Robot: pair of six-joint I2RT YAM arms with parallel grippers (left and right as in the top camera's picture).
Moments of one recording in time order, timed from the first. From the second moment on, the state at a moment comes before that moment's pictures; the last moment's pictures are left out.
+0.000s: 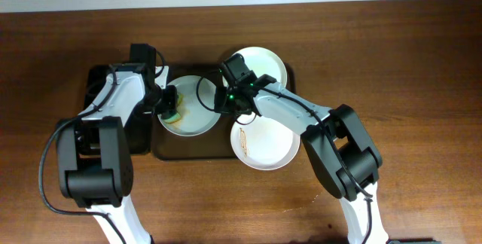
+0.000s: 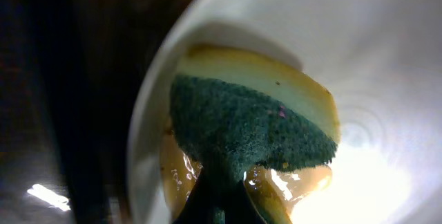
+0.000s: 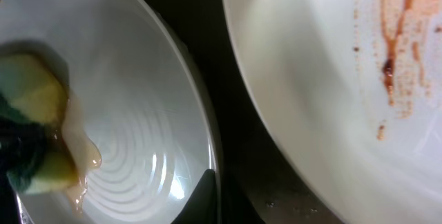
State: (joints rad) left arm -0.01 2.04 1.40 -0.78 0.11 -0.04; right arm 0.60 2.20 1.55 -0.43 -0.23 0.70
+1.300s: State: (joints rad) left arm 0.11 2.04 1.95 -1.39 -0.04 -0.13; right arm 0.60 2.20 1.56 -0.44 -0.28 0.66
